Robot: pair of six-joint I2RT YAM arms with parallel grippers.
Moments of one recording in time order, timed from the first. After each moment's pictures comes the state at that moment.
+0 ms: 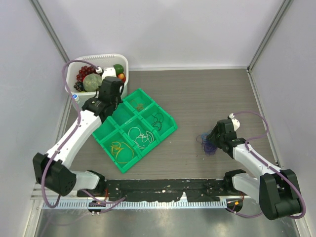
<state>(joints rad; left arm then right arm) -0.43 1.29 1.27 -0.53 -0.53 -0.30 0.20 1.04 0.38 -0.20 0.14 0.76</state>
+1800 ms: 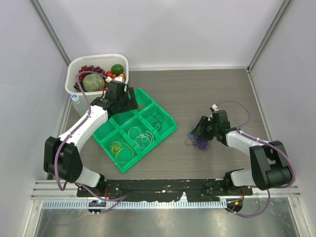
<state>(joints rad) -0.36 1.46 1.17 -0.51 -0.15 -0.51 0.22 1.32 0.49 -0.01 -0.26 0.58</state>
